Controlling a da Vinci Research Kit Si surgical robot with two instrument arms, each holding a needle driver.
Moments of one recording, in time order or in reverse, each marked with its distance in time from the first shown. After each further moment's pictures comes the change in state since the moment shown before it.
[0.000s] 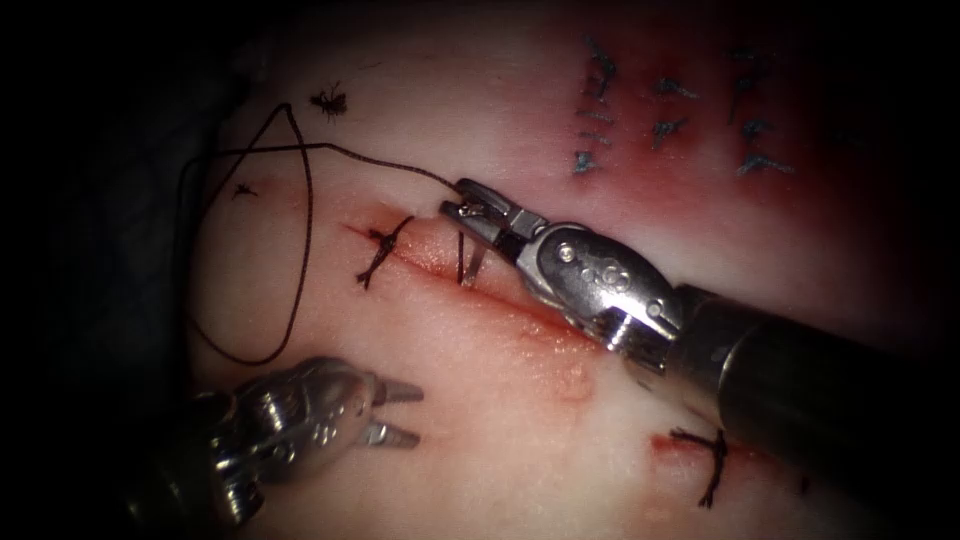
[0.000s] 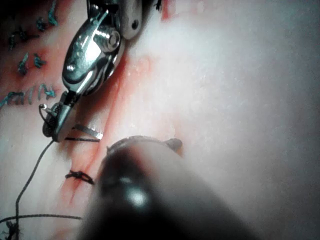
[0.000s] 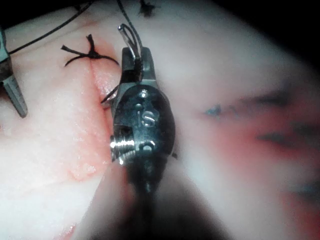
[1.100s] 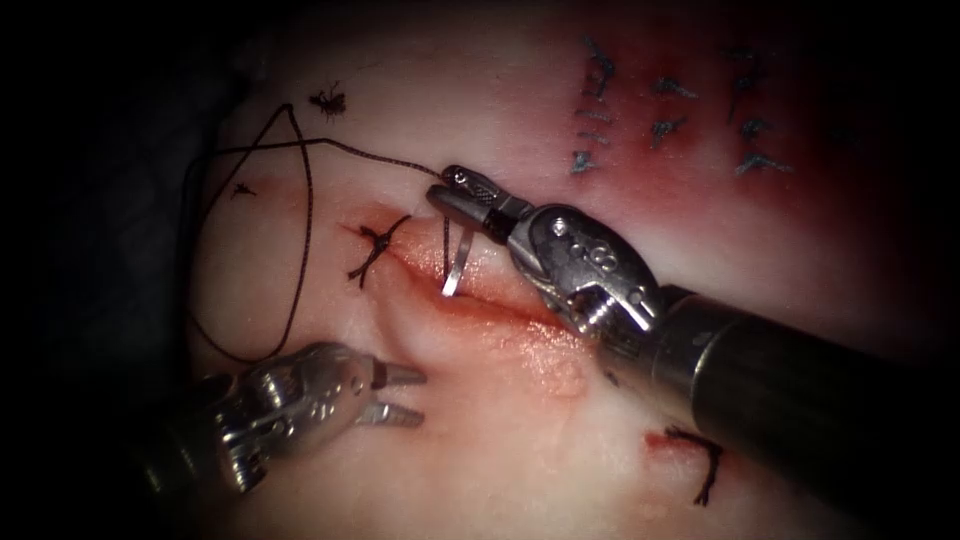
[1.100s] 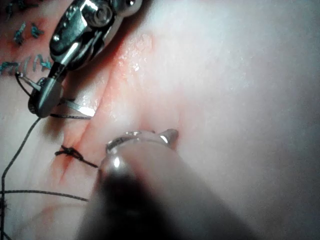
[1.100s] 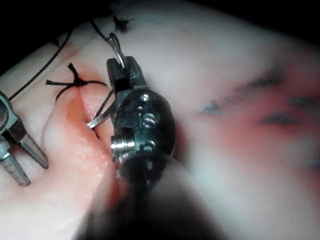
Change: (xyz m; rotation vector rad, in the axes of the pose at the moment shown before) right arm -0.001 -0.001 0.001 0.116 -0.093 0.273; left arm -0.004 -0.002 0.003 0.015 0.069 -0.030
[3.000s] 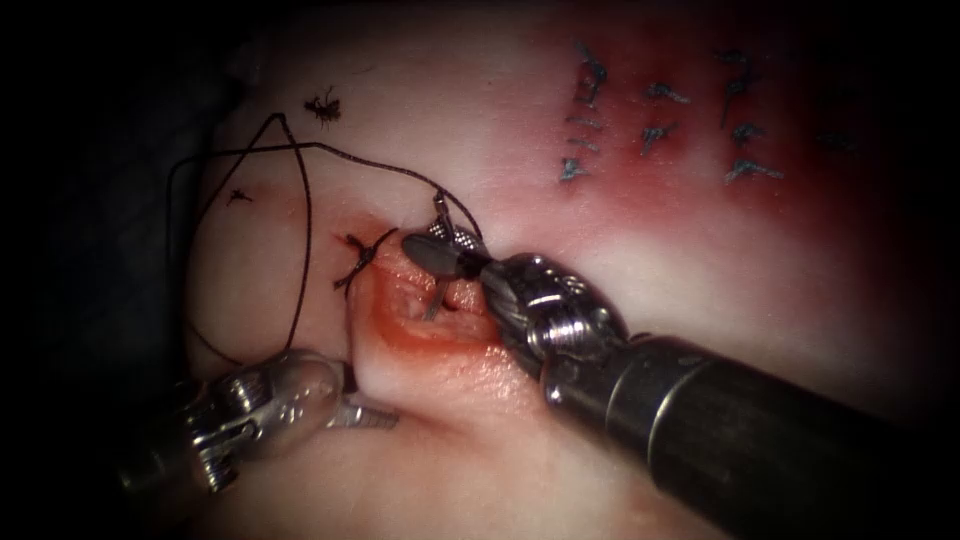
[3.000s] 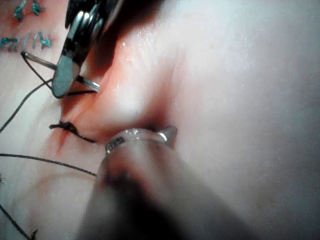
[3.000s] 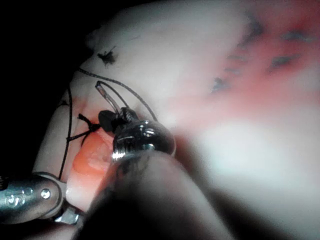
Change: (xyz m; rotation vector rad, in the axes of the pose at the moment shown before) right arm 0.000 -0.009 0.001 -0.012 -0.033 0.670; left arm -0.002 -0.001 0.000 0.000 0.024 -0.034
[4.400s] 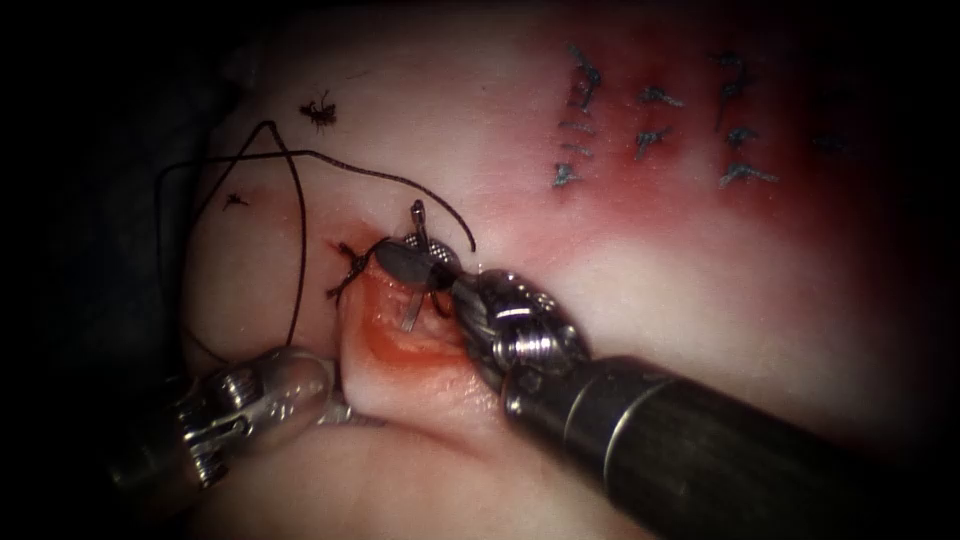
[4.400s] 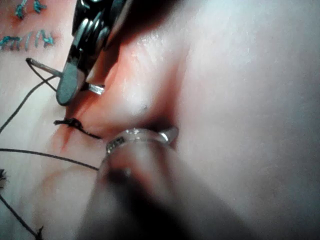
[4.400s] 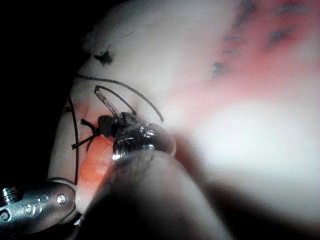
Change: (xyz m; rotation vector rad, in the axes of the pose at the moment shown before) right arm -0.004 -0.002 0.001 0.093 -0.083 0.266; left arm -0.001 -0.001 -0.001 -0.042 -0.020 0.015
